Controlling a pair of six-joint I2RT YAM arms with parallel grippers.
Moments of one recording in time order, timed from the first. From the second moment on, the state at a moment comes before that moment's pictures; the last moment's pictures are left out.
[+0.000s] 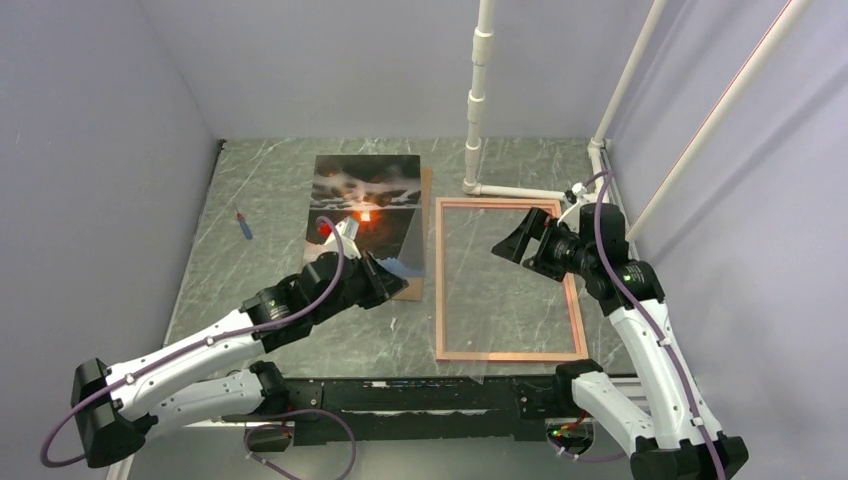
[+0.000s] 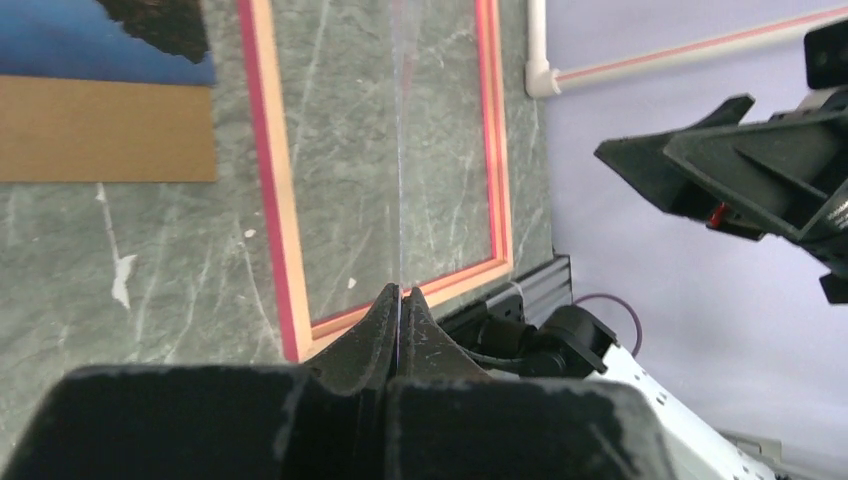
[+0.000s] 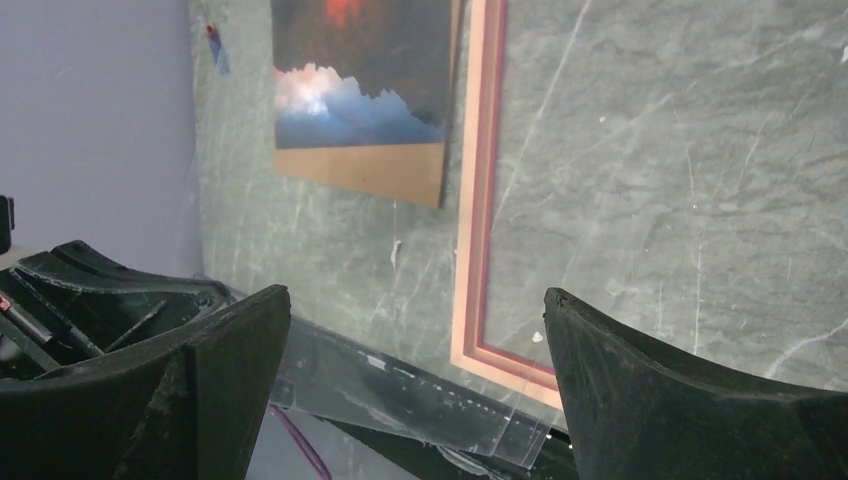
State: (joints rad) left arm -0.96 0.91 0.76 -0.26 -0.16 -1.10; right arm 0.18 0.85 0.96 -0.74 -0.39 0.62
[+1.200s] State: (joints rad) left arm -0.96 0.75 0.50 -0.58 -0.43 -1.32; right arm 0.15 1.05 0.48 -0.28 -0.51 0.59
